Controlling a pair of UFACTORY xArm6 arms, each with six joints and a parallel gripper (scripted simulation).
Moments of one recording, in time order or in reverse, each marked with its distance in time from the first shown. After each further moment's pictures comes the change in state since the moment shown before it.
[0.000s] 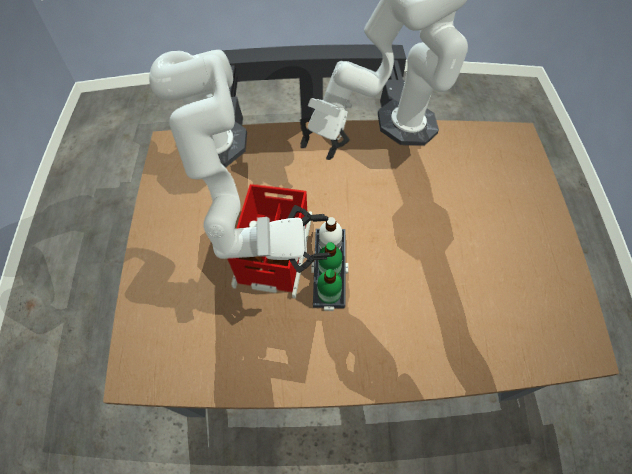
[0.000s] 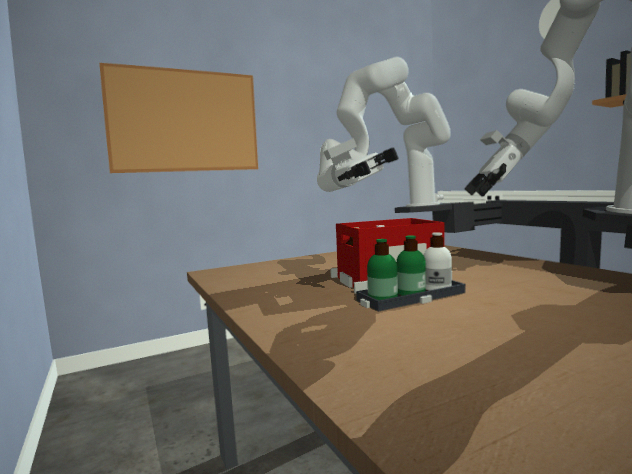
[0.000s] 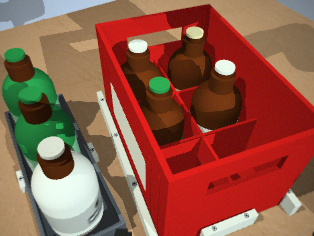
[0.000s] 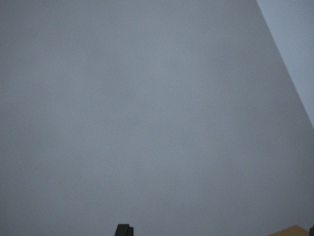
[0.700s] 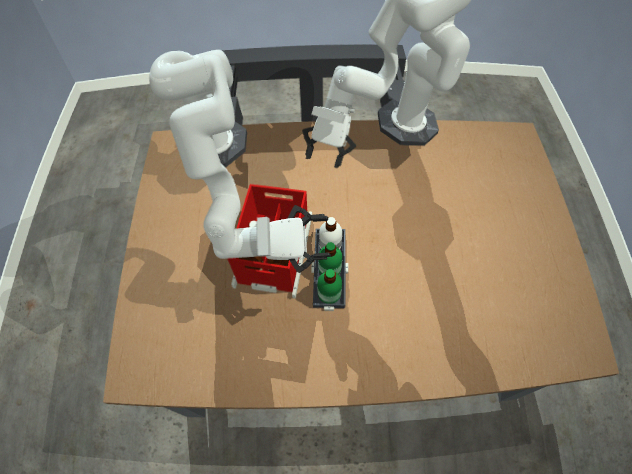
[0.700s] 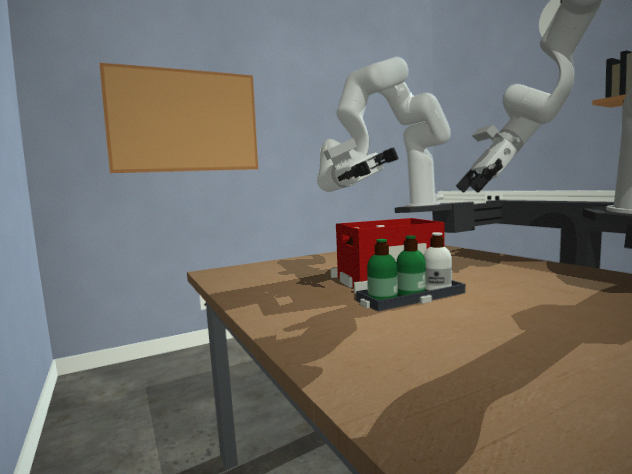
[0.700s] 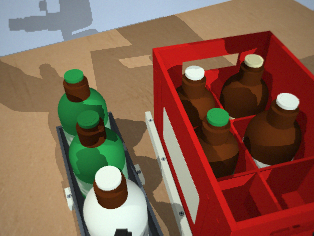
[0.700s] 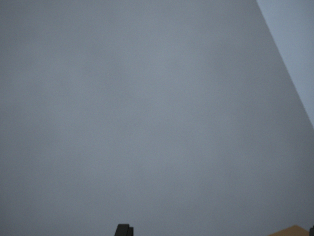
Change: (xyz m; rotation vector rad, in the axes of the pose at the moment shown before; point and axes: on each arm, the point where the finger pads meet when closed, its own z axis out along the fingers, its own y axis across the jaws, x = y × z) left arm 0.032 -0.040 0.012 0.105 0.023 -0.068; right arm 0.000 0.000 0.000 0.000 0.000 0.000
